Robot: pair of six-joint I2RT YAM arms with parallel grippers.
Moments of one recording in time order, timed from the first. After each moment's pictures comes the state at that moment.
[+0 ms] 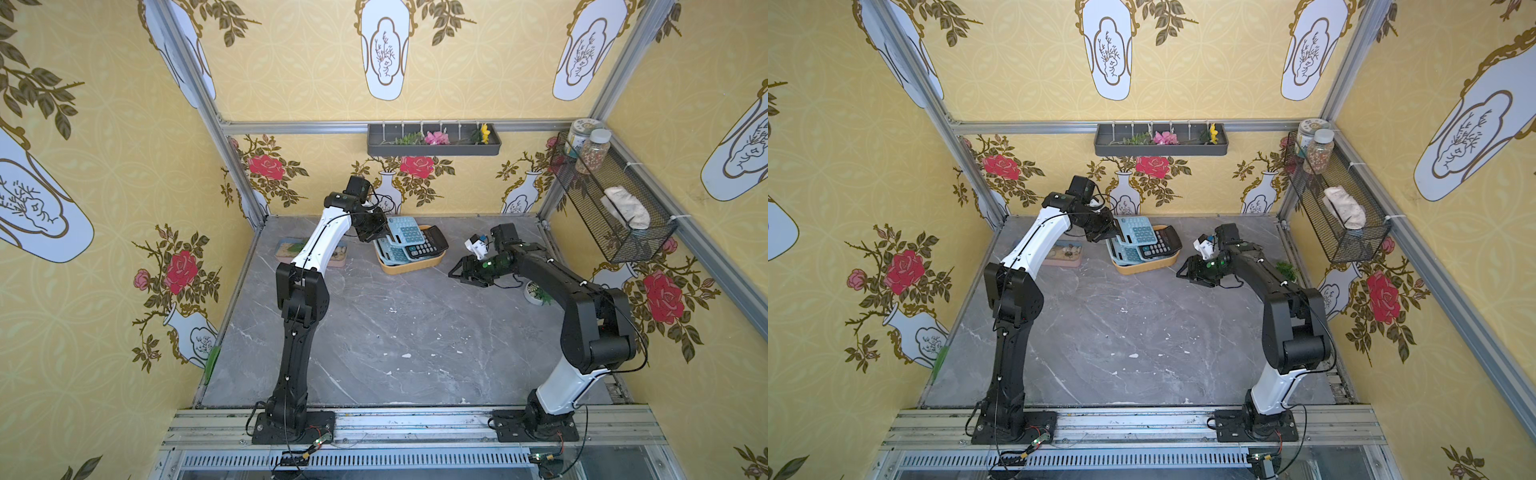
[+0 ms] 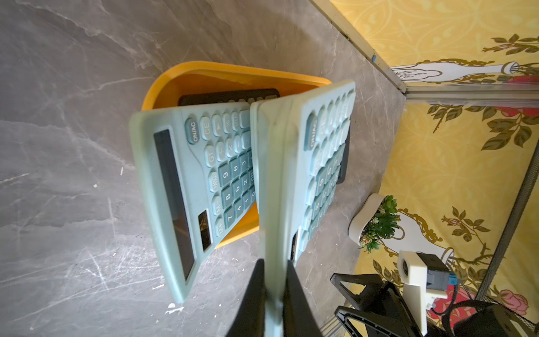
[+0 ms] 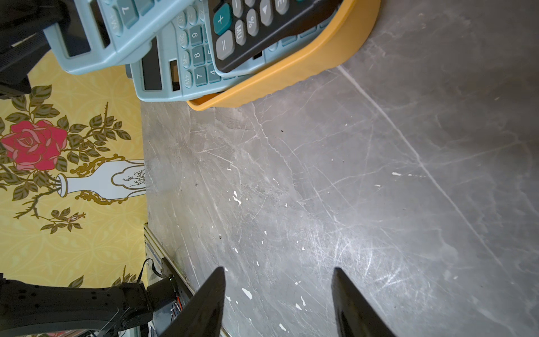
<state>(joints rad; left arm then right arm) -0.31 2.33 2.38 -1.09 0.47 -0.75 0.12 1.73 1.26 -0.66 -0.70 0.26</state>
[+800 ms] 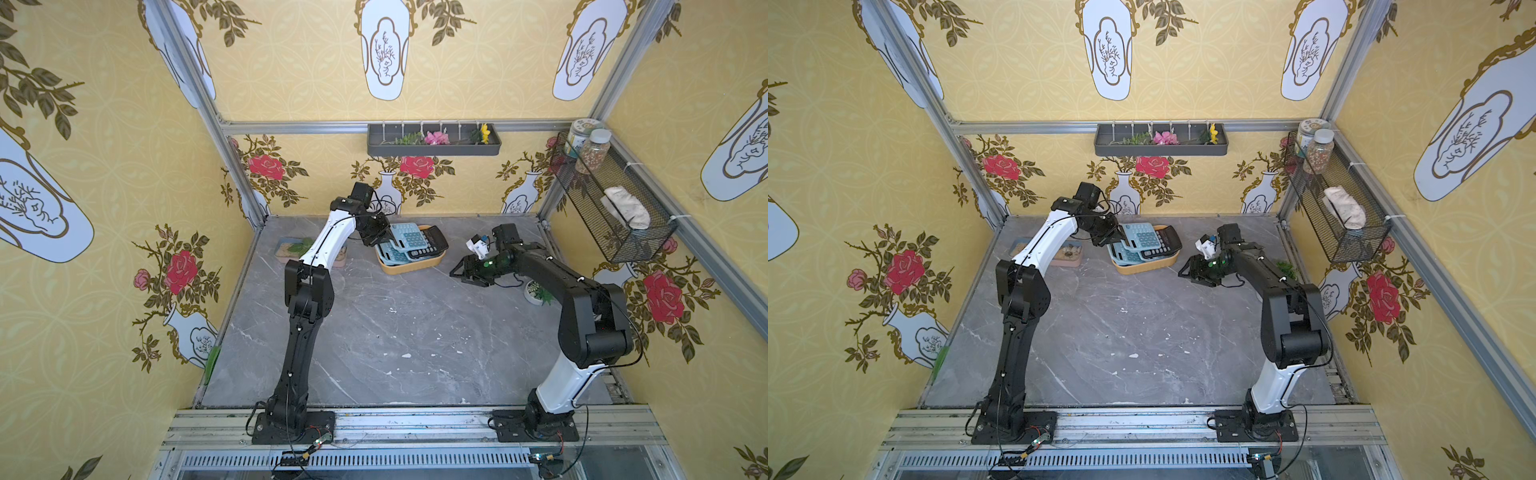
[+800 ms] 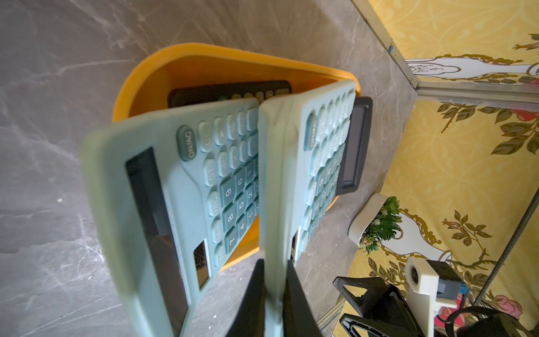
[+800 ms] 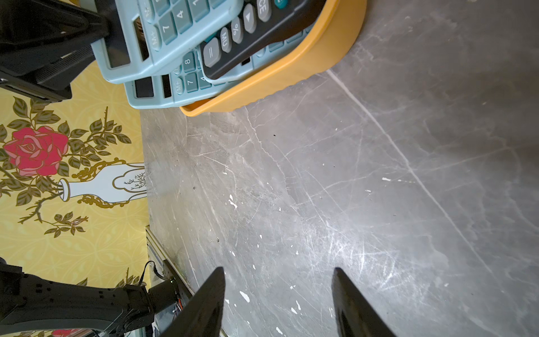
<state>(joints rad) -0.32 2.42 2.39 -1.07 0.53 -0.78 0.10 1.77 1.27 -0.66 -0.71 0.25</state>
